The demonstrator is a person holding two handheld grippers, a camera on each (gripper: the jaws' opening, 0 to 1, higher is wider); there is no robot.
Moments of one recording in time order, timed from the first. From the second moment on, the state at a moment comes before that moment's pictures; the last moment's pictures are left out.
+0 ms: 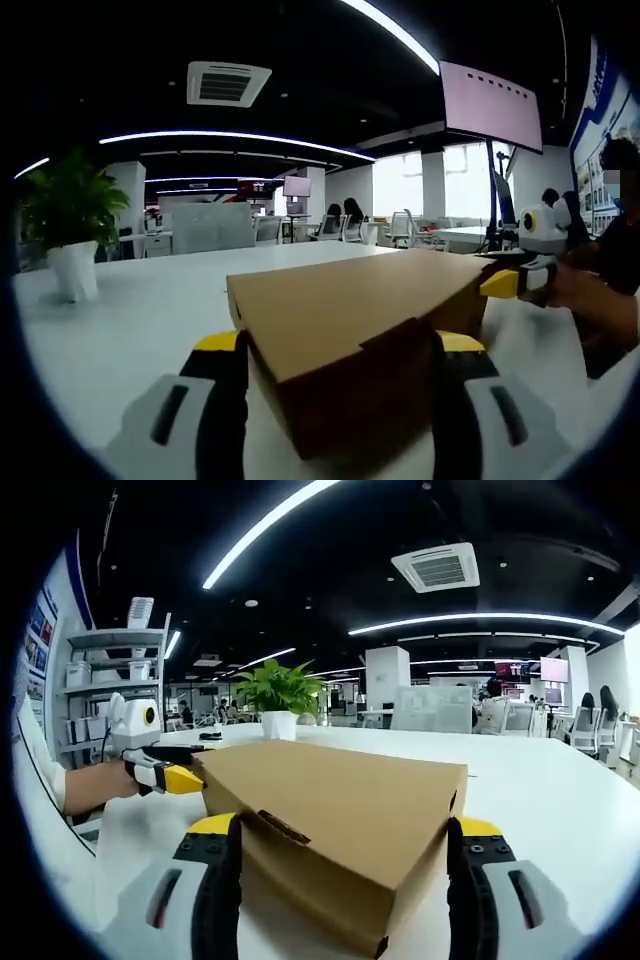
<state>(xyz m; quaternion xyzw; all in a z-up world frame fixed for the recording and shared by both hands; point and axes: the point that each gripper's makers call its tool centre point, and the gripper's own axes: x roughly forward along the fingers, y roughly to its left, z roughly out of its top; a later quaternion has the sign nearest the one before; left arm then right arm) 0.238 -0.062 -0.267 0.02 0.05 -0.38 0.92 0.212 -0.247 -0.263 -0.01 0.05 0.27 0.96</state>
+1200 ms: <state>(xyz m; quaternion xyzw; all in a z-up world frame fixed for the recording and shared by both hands) 0.198 -0.049 -0.269 0.04 0.05 -0.37 0.93 0.188 -0.240 -0.264 -0.01 0.05 0.28 0.96</state>
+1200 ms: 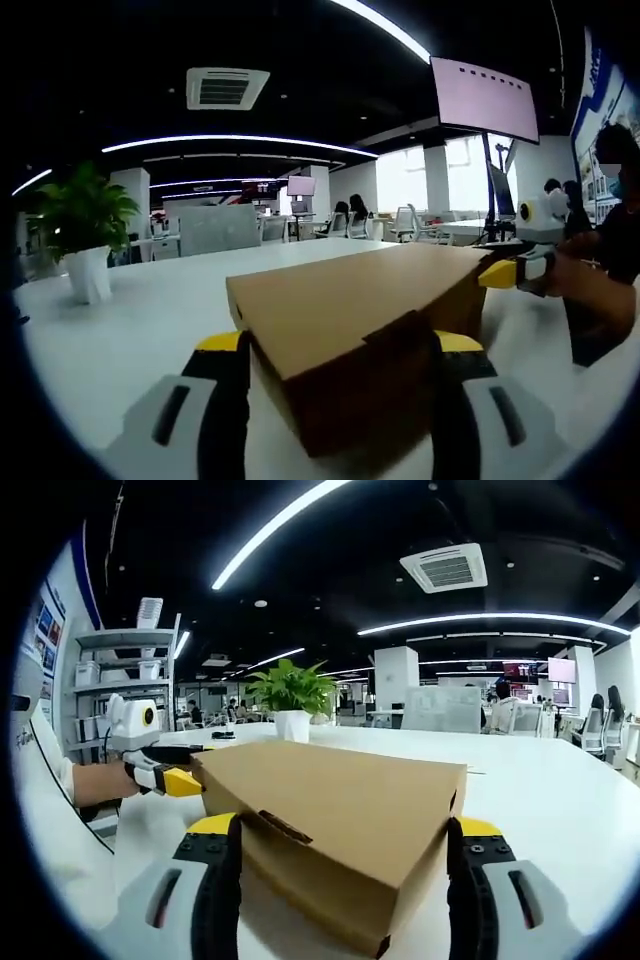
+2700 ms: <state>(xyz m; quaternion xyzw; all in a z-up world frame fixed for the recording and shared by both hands) 0.188 -0.041 -0.260 0.05 0.01 -0.39 0.92 0.174 -0.237 -0.266 -0.01 0.04 0.27 0.96</state>
